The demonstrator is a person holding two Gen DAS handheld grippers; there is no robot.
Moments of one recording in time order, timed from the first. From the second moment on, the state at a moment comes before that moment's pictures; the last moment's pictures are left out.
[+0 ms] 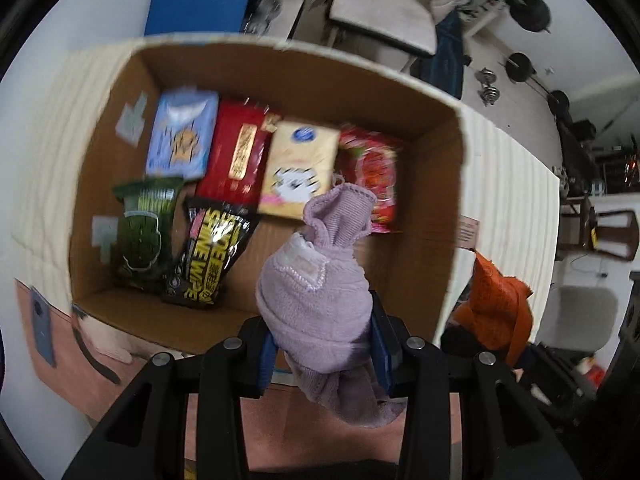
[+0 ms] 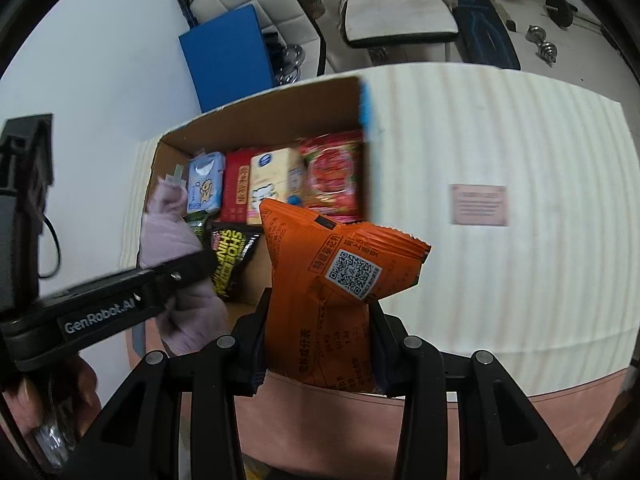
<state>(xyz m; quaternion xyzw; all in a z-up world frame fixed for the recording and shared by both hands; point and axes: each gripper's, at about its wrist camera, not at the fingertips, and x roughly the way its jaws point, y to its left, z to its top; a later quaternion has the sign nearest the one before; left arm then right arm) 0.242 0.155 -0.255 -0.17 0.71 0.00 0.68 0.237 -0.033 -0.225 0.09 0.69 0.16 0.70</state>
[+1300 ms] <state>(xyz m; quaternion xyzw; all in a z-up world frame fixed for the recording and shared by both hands) 0.223 0.196 -0.238 -0.06 0.66 0.04 0.74 0.234 0.000 -0.245 -0.04 0.68 0.05 0.73</state>
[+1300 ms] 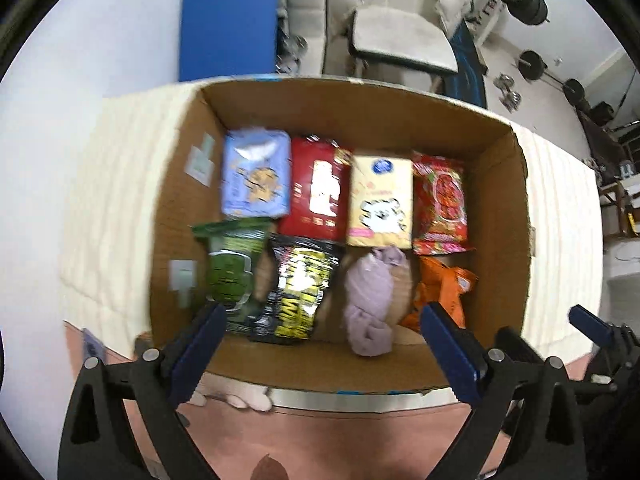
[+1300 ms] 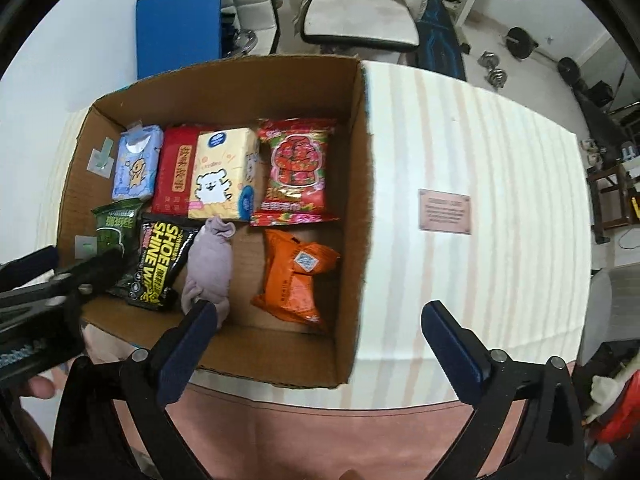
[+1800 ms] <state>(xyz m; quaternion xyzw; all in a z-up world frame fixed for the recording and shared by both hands) 0.174 0.194 -0.156 -0.04 0.59 0.06 0.81 0.190 -0.019 -0.161 -0.01 0.63 0.06 0.78</state>
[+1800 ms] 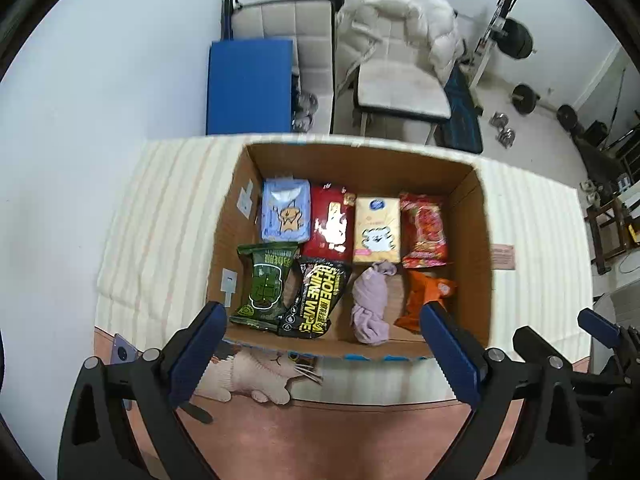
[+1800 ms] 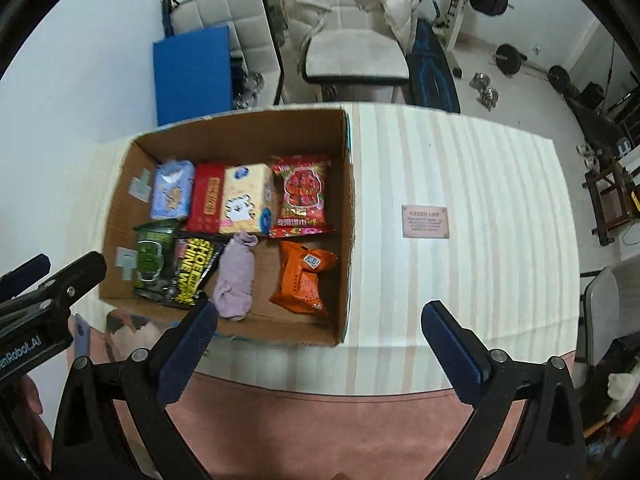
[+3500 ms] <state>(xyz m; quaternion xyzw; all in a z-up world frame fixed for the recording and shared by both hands) 0.042 0.177 -0.016 -0.04 0.48 0.07 0.87 0.036 -0.054 0.042 -0.02 0.49 0.06 0.87</state>
